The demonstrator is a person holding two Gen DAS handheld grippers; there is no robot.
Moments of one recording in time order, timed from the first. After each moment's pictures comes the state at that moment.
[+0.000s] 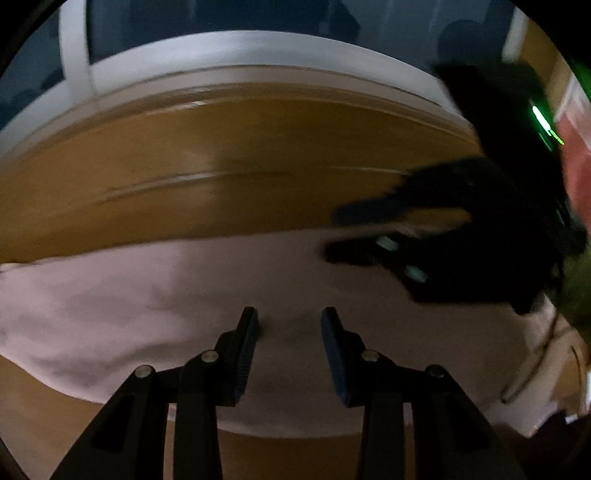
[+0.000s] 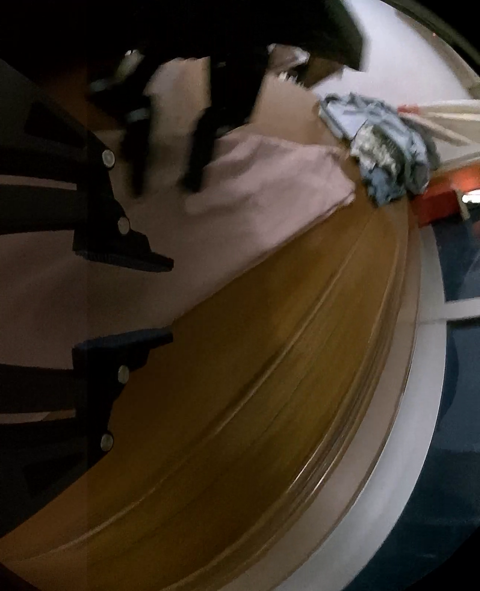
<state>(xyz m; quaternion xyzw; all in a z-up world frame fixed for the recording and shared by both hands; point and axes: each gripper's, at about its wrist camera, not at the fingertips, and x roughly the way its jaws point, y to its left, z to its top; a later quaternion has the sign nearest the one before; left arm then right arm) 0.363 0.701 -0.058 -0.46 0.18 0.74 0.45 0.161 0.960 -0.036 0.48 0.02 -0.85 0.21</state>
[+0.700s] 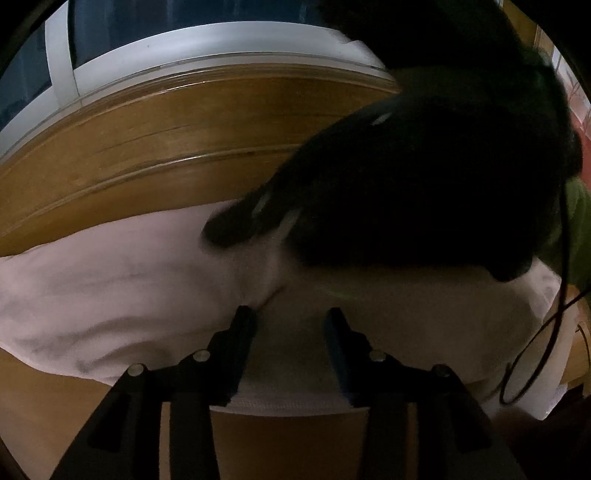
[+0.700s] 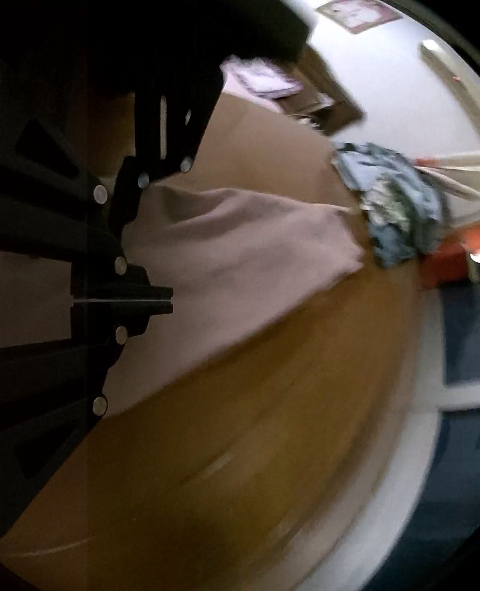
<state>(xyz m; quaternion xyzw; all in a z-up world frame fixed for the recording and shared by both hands) 0.389 0.702 -0.069 -0.45 0.20 0.74 0.45 0.133 0.917 -0.042 0.47 0.05 -0.83 0.28</state>
